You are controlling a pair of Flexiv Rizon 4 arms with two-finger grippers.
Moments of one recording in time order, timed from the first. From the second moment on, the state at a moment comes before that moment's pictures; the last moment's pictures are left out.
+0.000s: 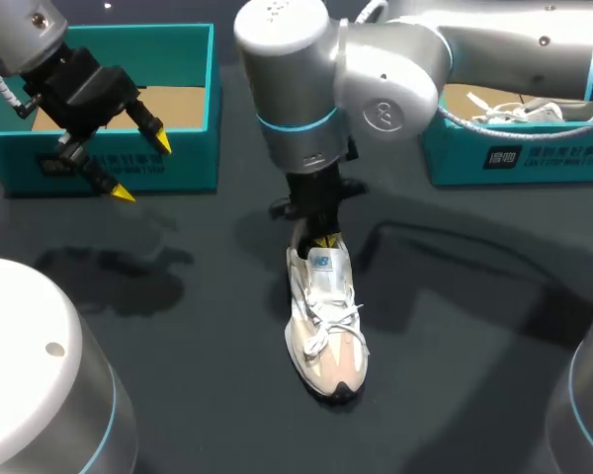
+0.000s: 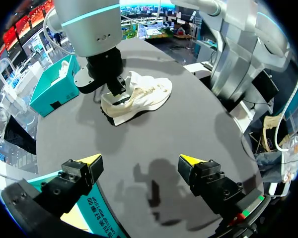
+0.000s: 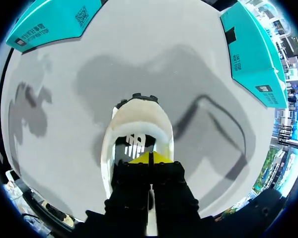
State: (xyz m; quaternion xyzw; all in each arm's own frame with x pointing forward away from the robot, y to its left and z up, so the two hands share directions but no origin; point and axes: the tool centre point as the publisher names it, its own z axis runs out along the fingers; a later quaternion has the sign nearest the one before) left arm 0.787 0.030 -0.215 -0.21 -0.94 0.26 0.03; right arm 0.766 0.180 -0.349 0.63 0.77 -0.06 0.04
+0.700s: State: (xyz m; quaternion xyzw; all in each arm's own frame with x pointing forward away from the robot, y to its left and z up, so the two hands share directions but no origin) left arm 0.787 0.030 -0.215 -0.21 -0.94 0.26 0.03; right arm 0.744 0.187 -0.347 0.64 0.77 -0.05 -0.05
